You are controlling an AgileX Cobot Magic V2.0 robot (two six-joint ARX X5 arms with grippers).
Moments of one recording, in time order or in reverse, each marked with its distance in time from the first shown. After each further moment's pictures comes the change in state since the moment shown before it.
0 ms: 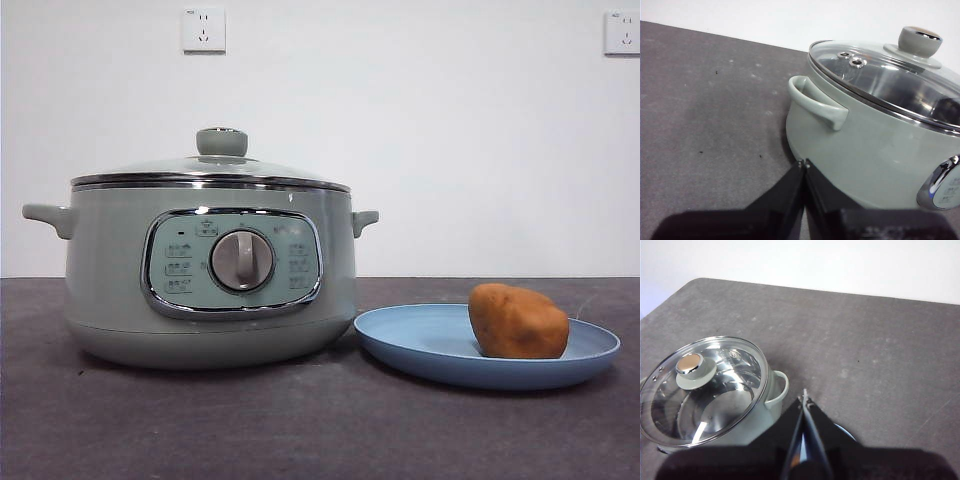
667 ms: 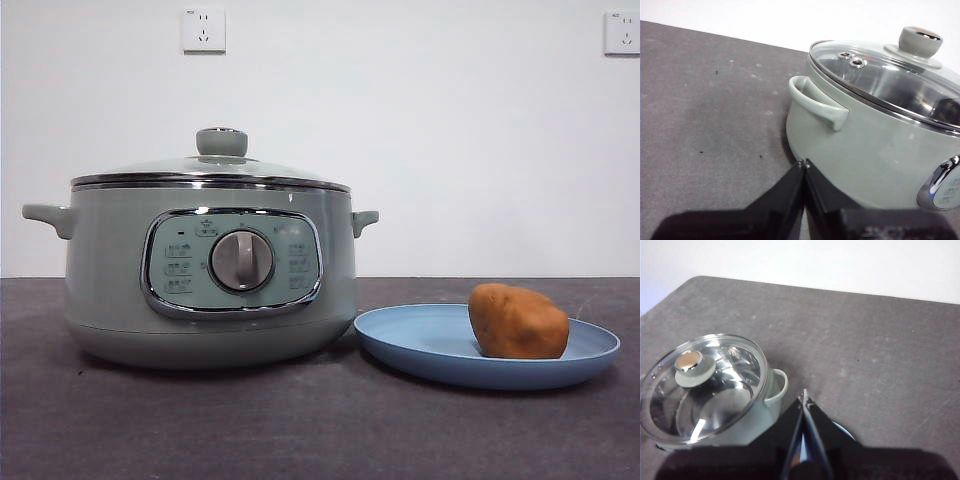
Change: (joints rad) left arm 0.000 0.000 0.000 0.000 0.000 0.000; right arm 0.000 0.000 0.000 -0.010 0.000 -0.018
